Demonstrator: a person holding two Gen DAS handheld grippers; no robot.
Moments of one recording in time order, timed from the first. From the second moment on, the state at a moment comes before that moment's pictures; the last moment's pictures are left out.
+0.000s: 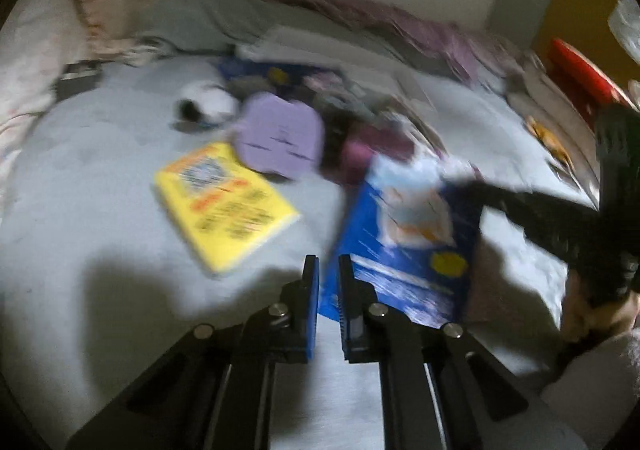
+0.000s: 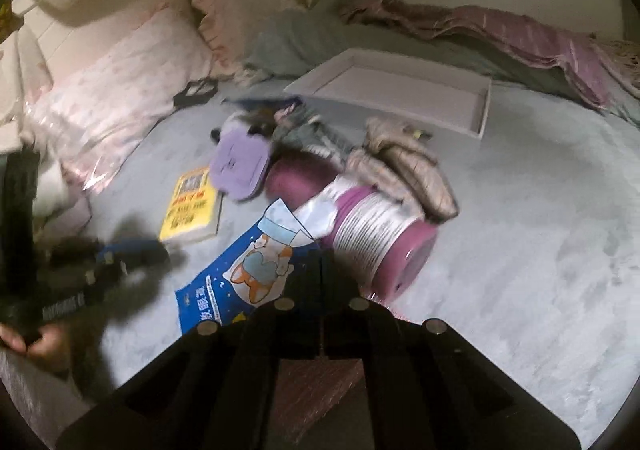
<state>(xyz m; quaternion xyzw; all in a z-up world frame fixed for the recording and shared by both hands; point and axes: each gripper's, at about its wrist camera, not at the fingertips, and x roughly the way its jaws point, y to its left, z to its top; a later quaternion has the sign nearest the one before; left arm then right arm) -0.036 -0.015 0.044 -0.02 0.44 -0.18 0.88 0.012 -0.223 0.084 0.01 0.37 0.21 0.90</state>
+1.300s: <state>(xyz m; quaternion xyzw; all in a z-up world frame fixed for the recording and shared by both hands) -0.036 -0.009 0.059 0.00 0.35 -0.03 0.94 0.019 -0.213 0.066 0.07 0.41 0.34 0.84</state>
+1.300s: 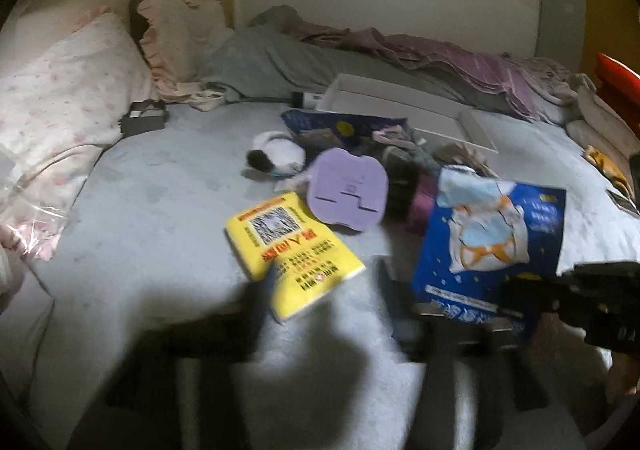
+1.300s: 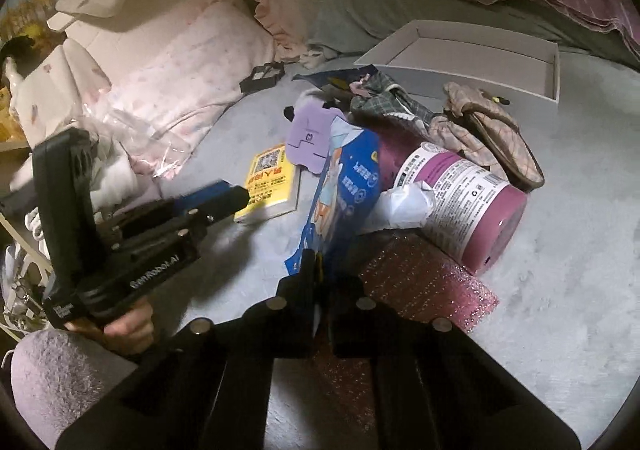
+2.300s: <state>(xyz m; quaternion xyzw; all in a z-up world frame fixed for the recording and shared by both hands) 0.022 0.040 0.040 -0.13 0.47 0.02 0.87 0.043 -0.226 0.090 0.11 0.43 0.33 0.83</state>
